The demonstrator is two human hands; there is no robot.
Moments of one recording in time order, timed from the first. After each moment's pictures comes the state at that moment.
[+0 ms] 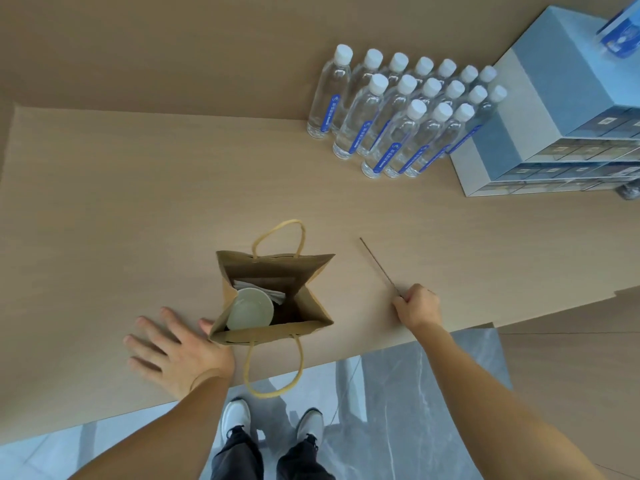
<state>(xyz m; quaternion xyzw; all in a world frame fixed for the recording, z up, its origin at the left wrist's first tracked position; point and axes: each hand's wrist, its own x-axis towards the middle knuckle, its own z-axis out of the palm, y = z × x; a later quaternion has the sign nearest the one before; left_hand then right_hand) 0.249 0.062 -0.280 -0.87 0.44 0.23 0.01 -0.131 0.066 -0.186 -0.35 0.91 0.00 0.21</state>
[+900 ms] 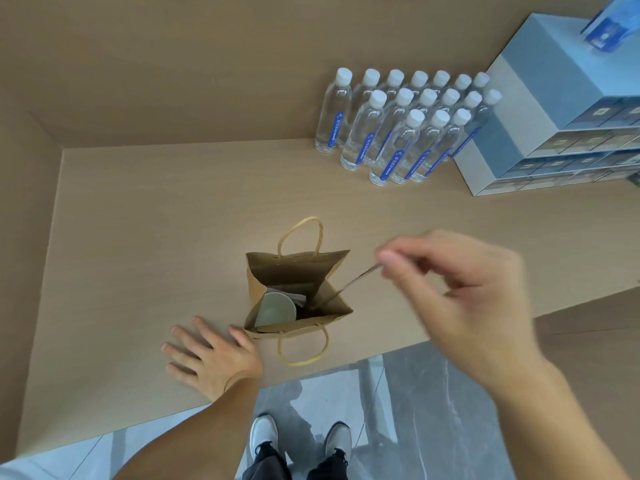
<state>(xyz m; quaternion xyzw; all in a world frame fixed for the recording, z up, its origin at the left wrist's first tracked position) 0.246 0.061 -0.256 -0.88 0.46 0.09 -0.07 0.041 0.081 0.094 -0.66 0.63 -0.40 0.13</state>
